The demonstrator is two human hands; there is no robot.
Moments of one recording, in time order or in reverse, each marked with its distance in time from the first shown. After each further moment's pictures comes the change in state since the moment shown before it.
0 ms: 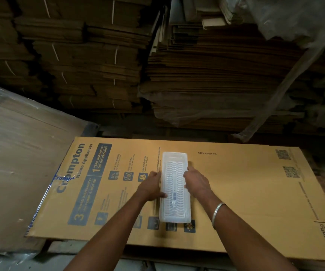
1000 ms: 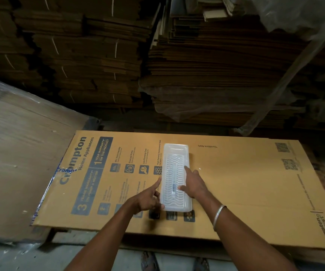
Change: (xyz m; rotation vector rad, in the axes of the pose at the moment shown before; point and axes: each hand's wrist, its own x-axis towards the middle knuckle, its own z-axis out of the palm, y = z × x) left_hand -0.042 -0.034 0.038 -0.771 -0.338 -0.063; right_hand -0.026 -0.006 0.020 0.348 -0.144 0.155
